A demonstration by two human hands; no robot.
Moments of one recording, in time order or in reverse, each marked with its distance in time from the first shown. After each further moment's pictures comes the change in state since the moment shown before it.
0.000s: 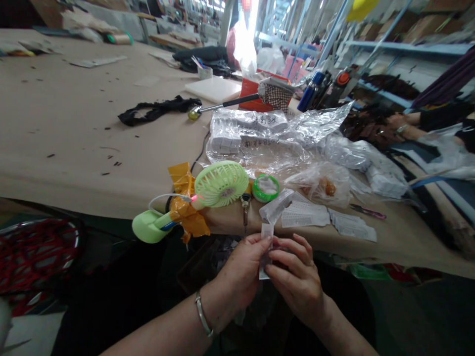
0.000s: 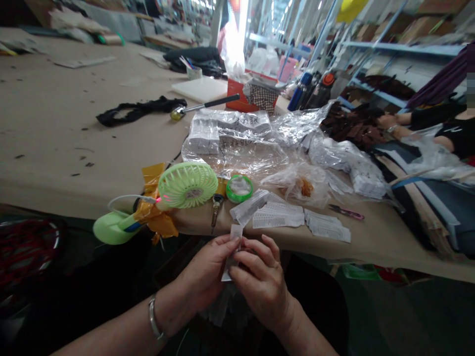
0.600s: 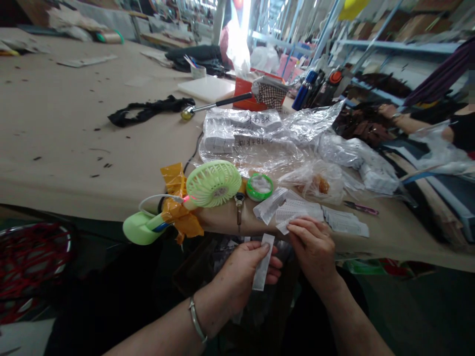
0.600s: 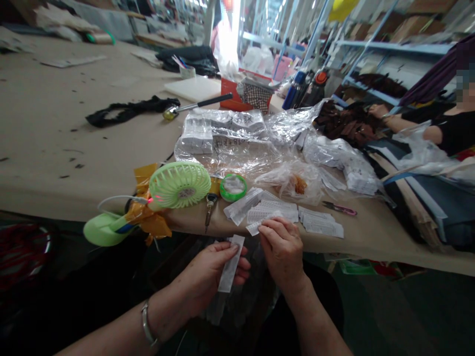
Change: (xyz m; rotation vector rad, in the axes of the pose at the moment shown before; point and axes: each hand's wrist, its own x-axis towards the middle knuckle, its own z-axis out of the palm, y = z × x) left_hand -0.005 -0.001 0.002 0.313 0.111 -0.166; right_hand 0.004 0.052 -0.014 -0.258 0.094 0.181
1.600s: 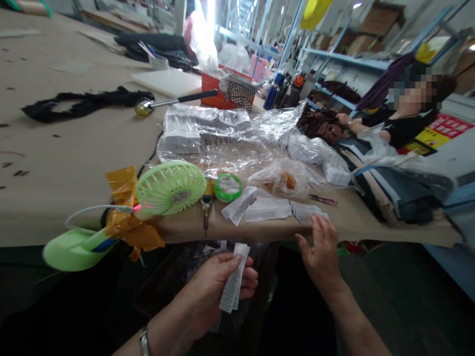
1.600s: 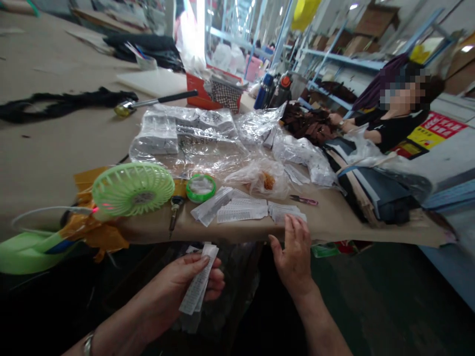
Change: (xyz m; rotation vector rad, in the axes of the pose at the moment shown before) left_hand -0.005 -0.008 -0.005 -0.047 -0.084 -0.095; right_hand -0.053 0.047 -0.045 -0.342 -0.024 0.225
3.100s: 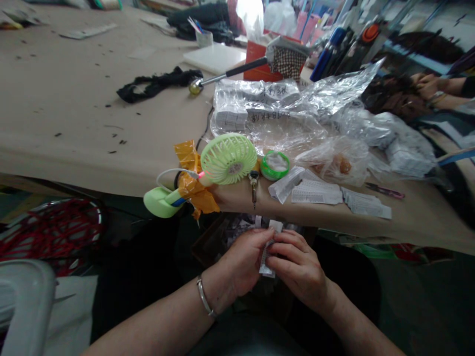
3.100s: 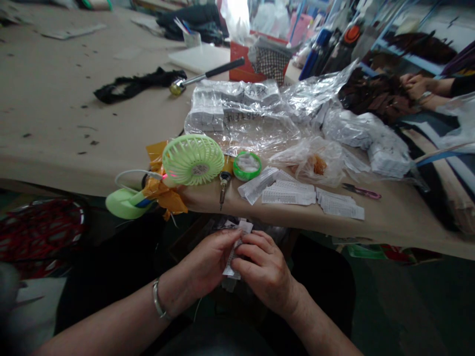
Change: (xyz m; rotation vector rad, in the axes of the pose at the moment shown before) left_hand -0.008 -0.005 -0.009 -0.273 -0.012 0.095; right_hand -0.004 -0.125 0.006 0.737 -0.225 -0.479
